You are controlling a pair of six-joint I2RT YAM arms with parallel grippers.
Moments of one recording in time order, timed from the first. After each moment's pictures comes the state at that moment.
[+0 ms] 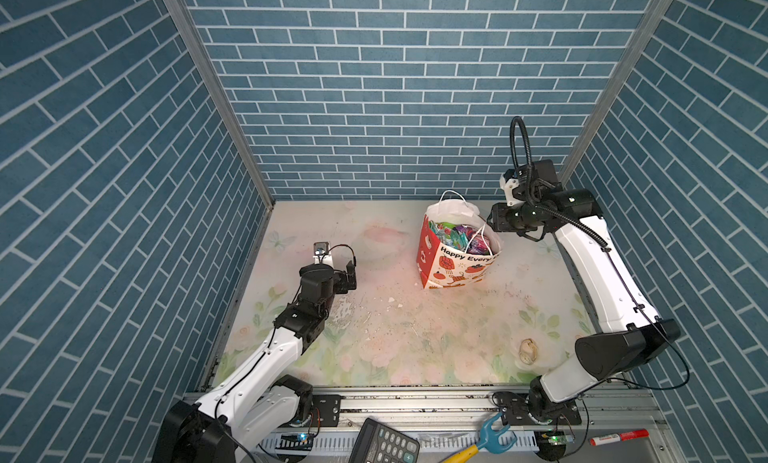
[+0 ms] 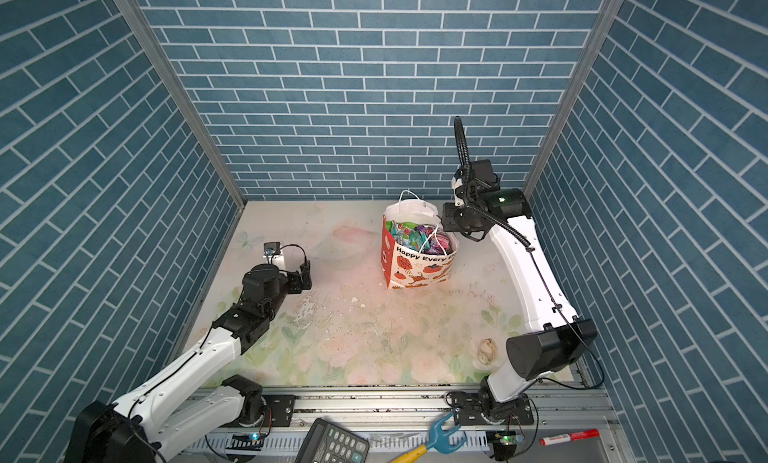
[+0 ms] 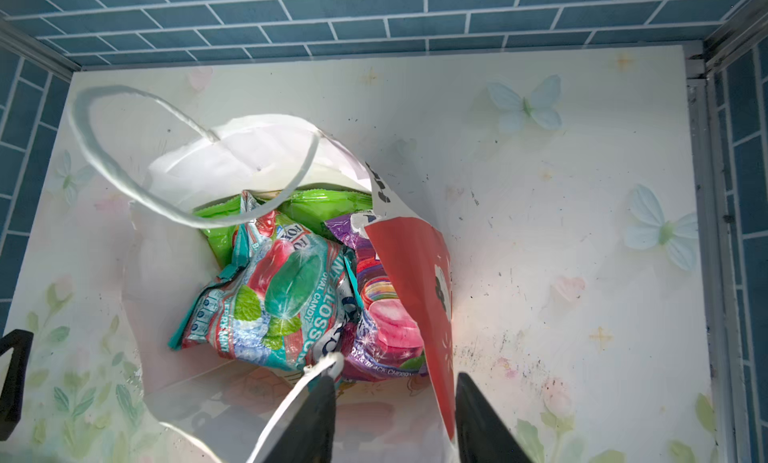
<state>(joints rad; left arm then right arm) -0.39 0.96 0.53 0.03 -0.32 -0.23 0.33 1.60 1.89 -1.21 -0.05 0.18</state>
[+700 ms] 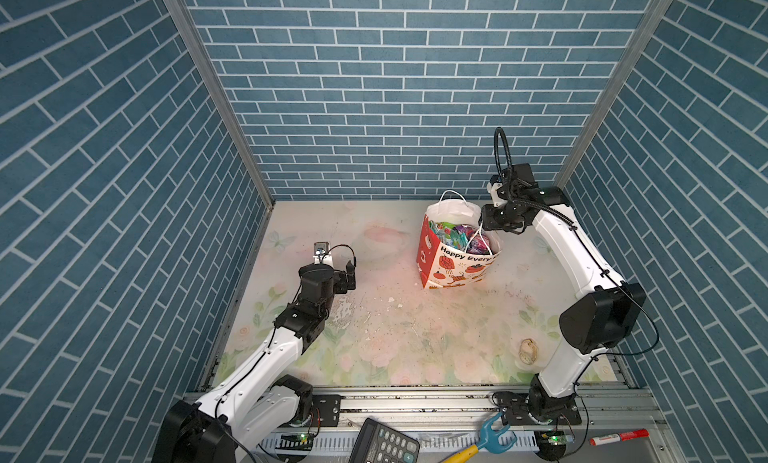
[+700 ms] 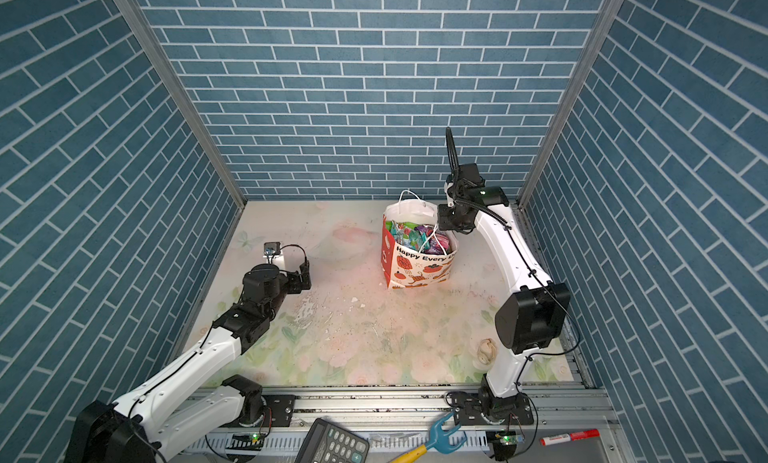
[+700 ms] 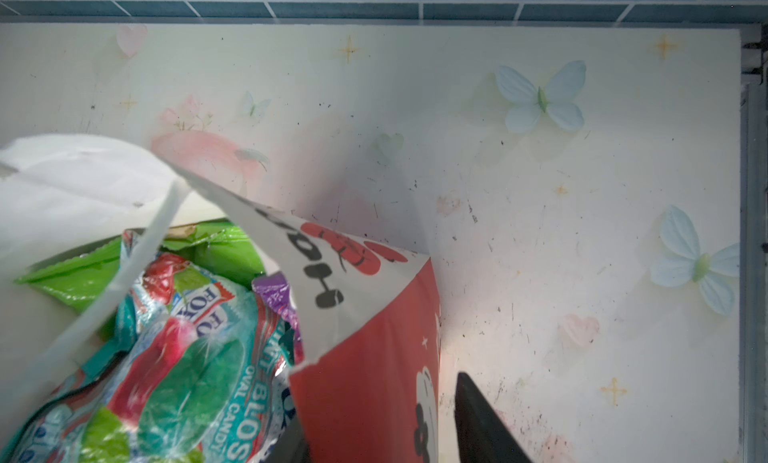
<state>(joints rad) -0.39 0.97 0.53 0.03 -0.34 -0.21 0.28 1.78 1.87 -1.07 -0.06 0.11</state>
